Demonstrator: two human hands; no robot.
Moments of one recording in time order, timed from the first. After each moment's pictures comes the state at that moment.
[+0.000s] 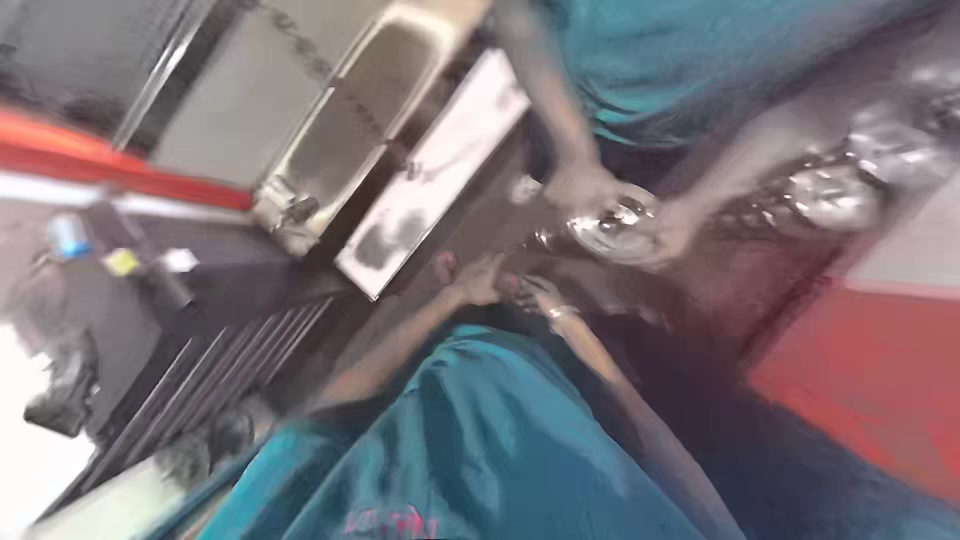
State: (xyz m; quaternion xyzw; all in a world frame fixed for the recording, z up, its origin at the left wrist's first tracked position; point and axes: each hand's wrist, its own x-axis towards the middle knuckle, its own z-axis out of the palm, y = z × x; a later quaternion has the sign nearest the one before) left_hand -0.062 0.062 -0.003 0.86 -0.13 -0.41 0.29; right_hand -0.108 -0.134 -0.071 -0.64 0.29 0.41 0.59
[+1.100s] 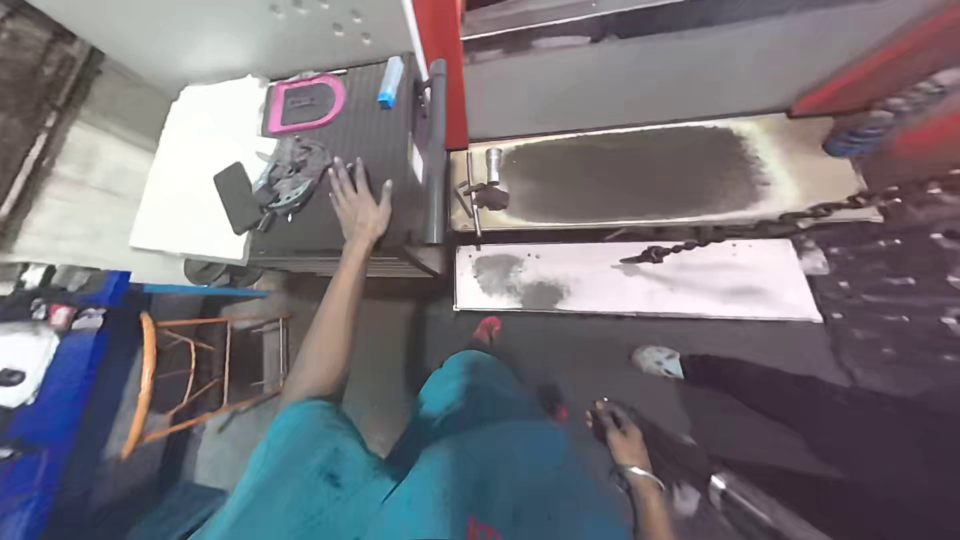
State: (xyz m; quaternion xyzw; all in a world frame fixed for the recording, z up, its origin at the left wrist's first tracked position) left_hand -0.245 0.720 0.070 0.83 0.54 0.14 0.05; right_hand -0.101 0.134 -0.061 -0.82 0.05 0.43 0.37
